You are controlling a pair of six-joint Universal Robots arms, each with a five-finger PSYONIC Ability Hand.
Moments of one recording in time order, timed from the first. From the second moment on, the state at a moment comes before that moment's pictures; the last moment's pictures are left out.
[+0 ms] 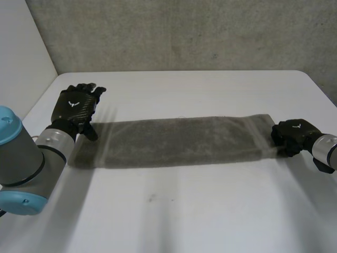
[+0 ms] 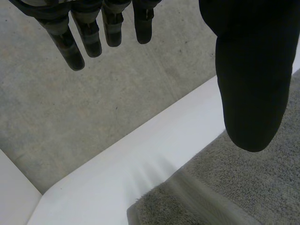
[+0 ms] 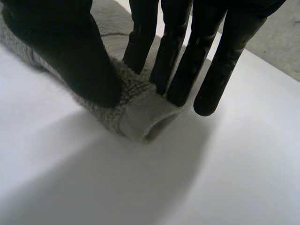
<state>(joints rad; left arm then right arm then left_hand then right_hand) 4.44 -1.89 -1.76 3.61 -1.47 3.40 1.47 -0.88 1.38 0.03 1.05 2.58 0.18 0.17 0.17 0.17 0.03 1.04 1.13 1.12 1.12 0.89</state>
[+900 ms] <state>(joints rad) 4.42 -1.84 -1.78 3.61 -1.47 3.39 2.13 -0.92 1.23 -0.17 1.12 2.51 0.18 0.17 0.17 0.17 0.03 1.04 1.17 1.20 1.20 0.93</state>
